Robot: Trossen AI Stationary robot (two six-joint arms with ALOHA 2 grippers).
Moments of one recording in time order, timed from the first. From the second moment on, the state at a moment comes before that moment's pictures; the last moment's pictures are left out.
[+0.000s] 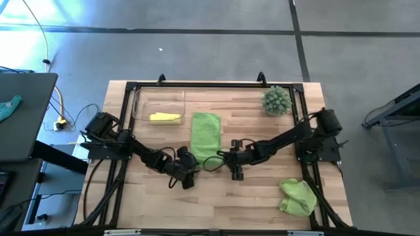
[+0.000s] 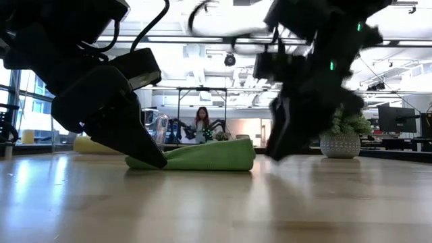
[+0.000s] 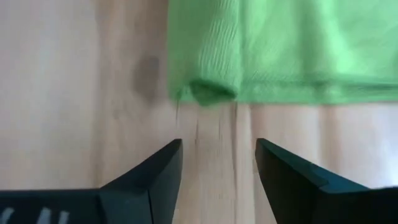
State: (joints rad) left arm -0.33 1.81 0.65 0.27 -0.43 -0.54; right arm 0.26 1.76 0.93 -0.19 0.18 0.20
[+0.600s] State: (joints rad) left arm -0.33 1.81 0.65 0.28 -0.43 -0.54; right arm 0.31 1.92 0.93 0.18 0.36 0.10
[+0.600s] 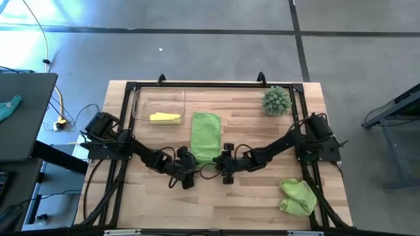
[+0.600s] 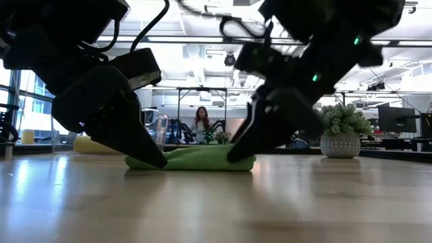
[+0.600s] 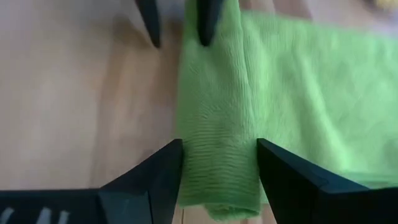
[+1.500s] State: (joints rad) left arm -0.33 1.81 0.65 0.28 -0.43 -0.53; right arm 0.35 1.80 0.93 0.13 0.31 0.13
